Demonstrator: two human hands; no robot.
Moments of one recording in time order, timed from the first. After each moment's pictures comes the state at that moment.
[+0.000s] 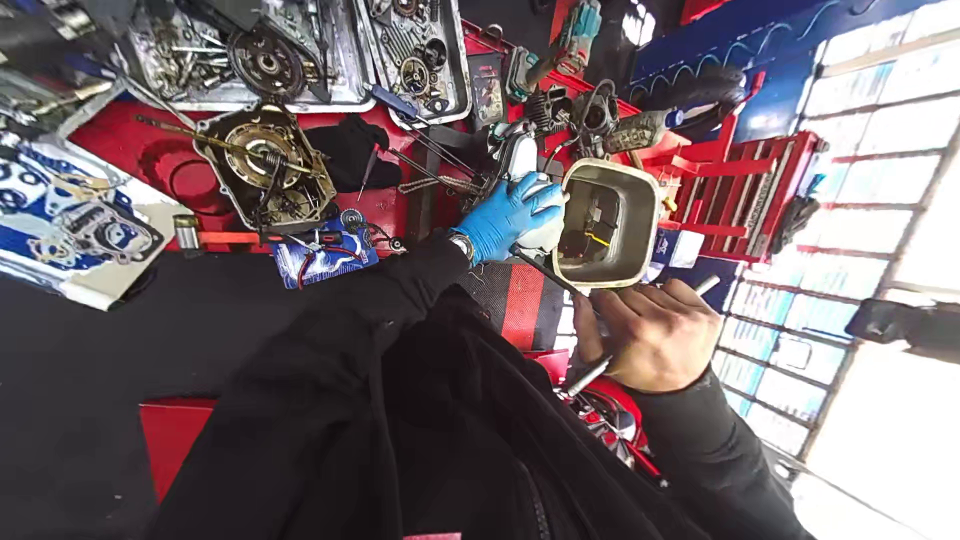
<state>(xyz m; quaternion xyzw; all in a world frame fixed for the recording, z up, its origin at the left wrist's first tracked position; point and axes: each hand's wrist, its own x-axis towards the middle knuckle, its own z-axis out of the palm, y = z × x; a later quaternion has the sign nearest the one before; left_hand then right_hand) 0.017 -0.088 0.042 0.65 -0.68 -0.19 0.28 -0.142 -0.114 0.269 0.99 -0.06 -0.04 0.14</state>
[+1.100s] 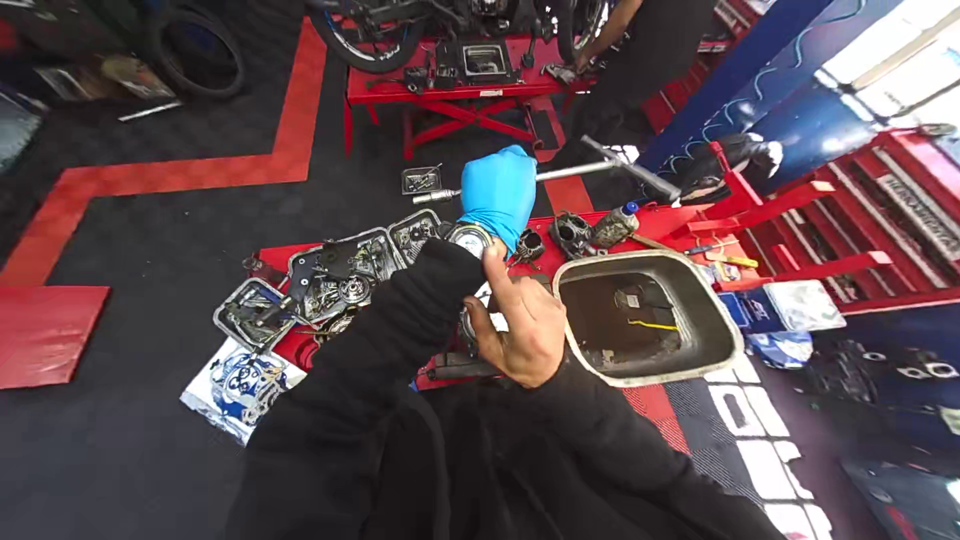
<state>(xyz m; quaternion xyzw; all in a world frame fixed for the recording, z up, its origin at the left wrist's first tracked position) 0.028 -0.212 0.374 0.89 -0.44 0.05 0.07 -0.107 -0.161 0.289 0.87 -0.07 0.47 -0.13</state>
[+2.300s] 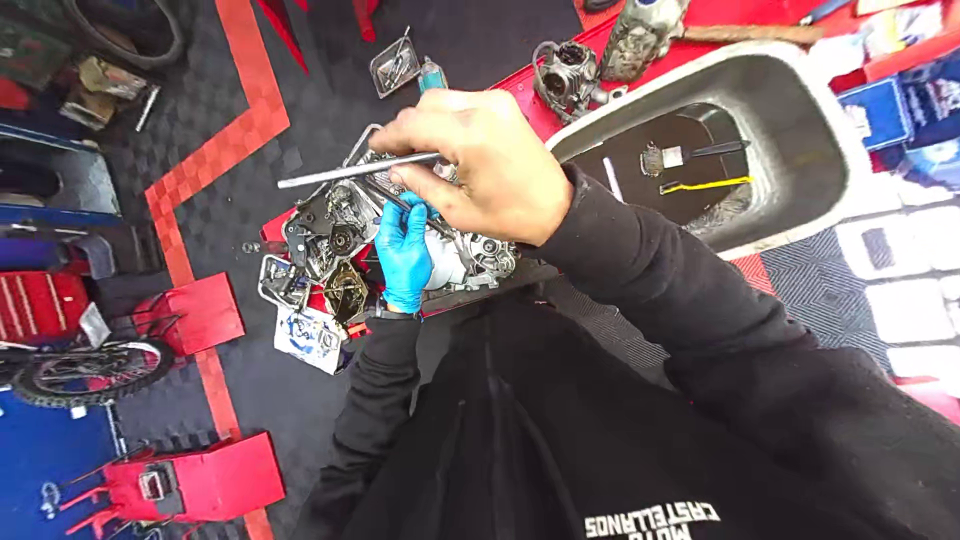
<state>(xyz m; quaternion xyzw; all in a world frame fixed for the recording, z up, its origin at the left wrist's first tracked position) -0.073 -0.205 0.168 0.72 -0.36 -0.12 0.58 -0.169 -0.384 0.272 0.86 0.02 0.33 -0.38</state>
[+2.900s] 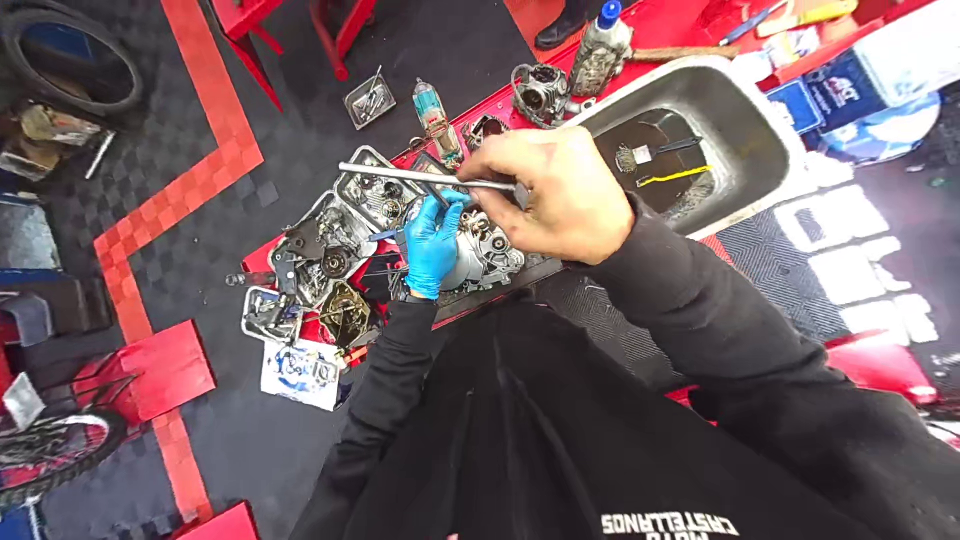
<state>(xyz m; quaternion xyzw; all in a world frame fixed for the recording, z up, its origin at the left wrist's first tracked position) -0.046 -0.193 0.148 0.66 -0.48 -0.16 0.56 -0.203 -0.332 0.278 0.91 -0.07 0.28 -0.29</state>
